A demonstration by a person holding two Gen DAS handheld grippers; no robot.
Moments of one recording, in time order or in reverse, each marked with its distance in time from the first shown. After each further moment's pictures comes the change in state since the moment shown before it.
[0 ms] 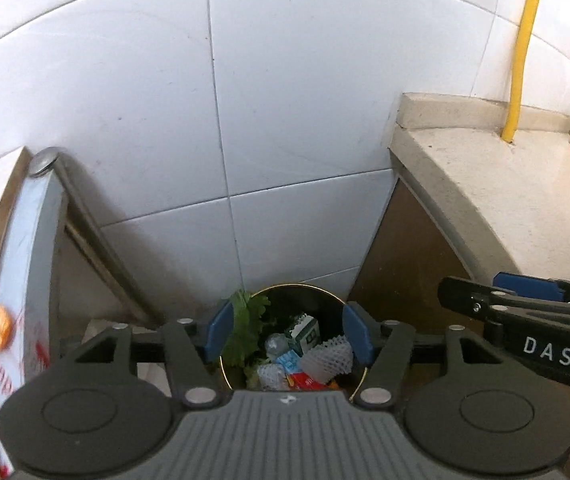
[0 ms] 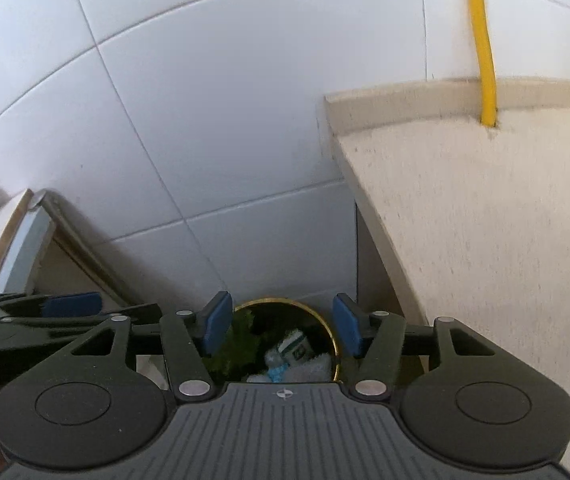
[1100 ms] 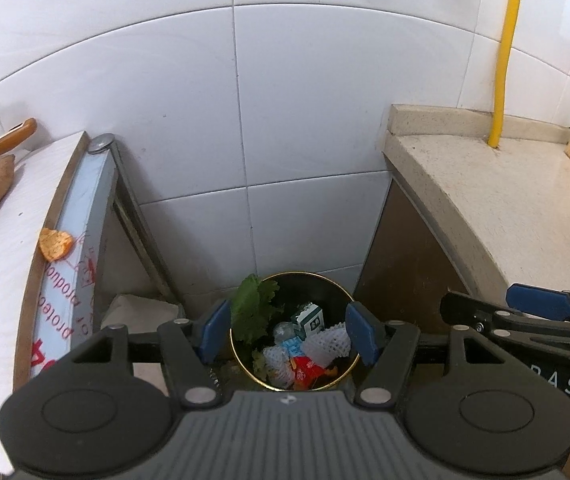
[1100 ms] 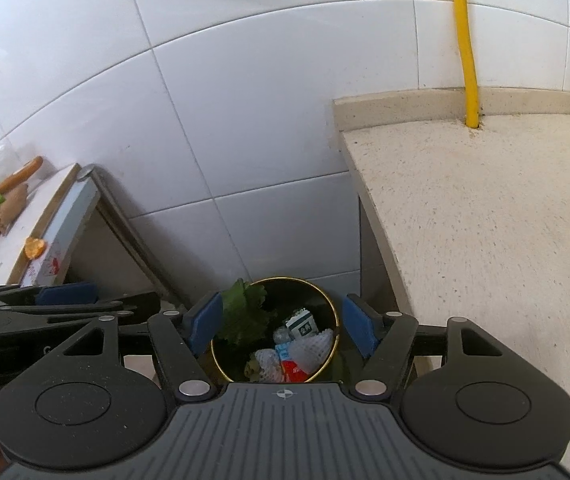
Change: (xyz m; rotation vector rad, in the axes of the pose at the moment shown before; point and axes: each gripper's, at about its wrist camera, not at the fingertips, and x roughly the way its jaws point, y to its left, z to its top) left arm -0.065 -0.017 -0.041 -0.038 -0.046 0.067; right arm -0.071 0.004 -0.037 -0.067 -0.032 0.049
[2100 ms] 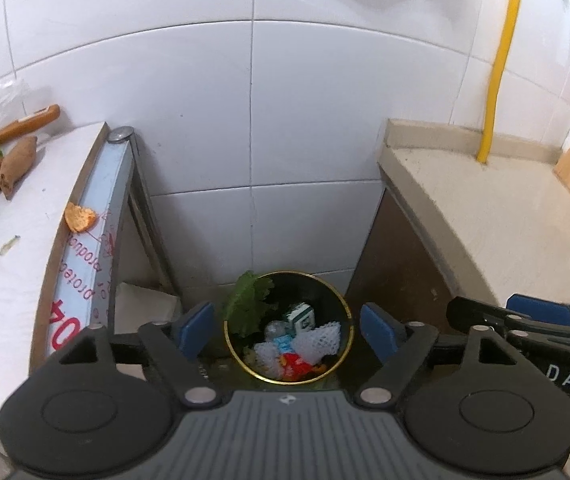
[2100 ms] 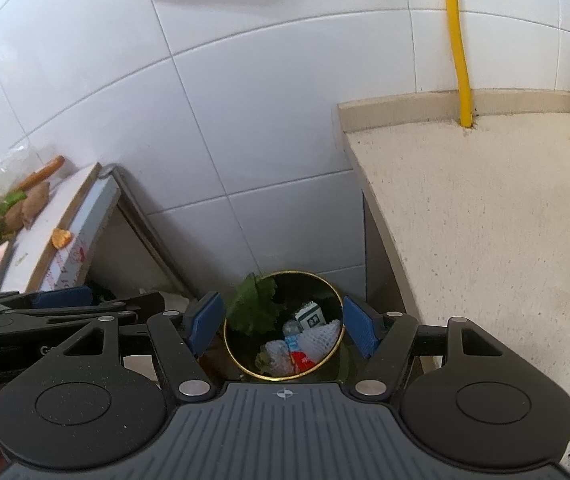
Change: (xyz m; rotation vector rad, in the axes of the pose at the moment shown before) left arm -0.031 0.012 -0.016 -0.067 -0.039 -0.040; right arm -0.034 0.001 -0.013 0.009 -0.022 0.027
